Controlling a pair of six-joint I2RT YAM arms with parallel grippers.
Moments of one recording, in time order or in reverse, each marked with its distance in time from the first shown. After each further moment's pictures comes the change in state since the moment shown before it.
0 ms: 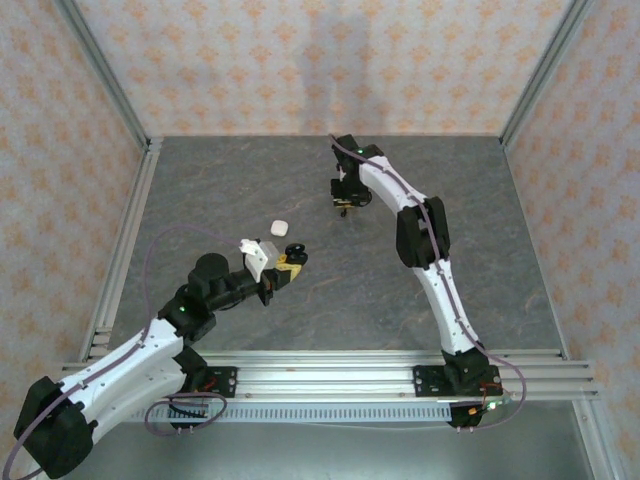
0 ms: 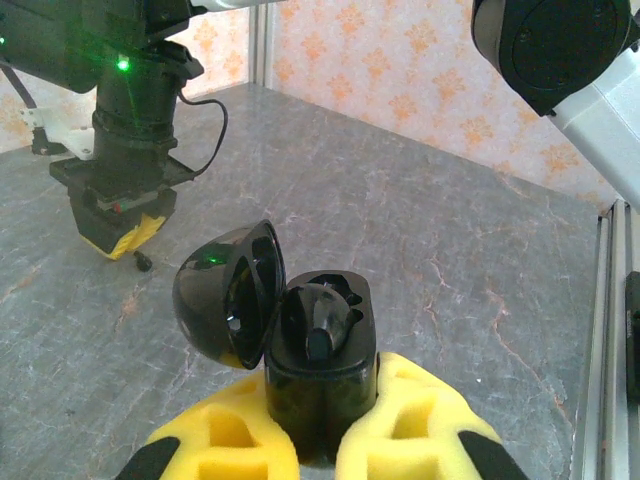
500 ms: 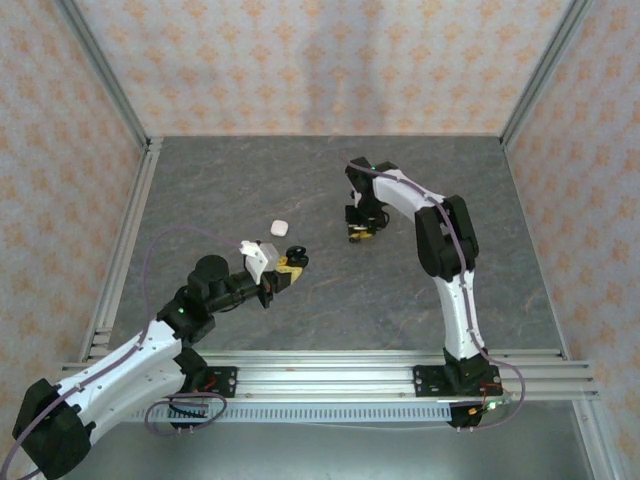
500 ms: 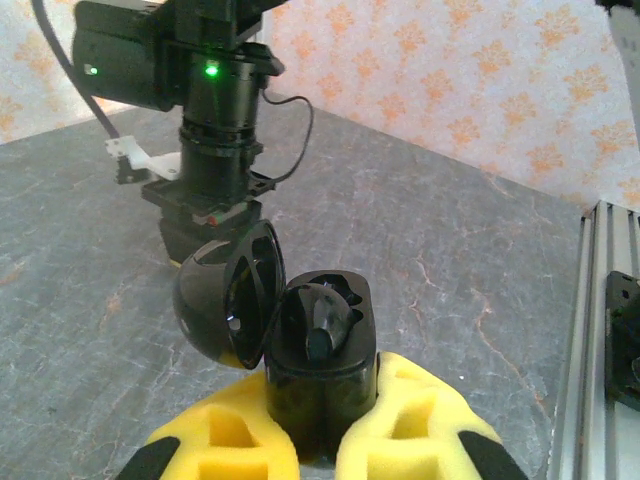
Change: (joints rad) left arm -0.020 -0.024 0.001 -0.025 0.000 -0.019; right arm -0.001 -0.349 -0.601 0.051 -0.058 0.029
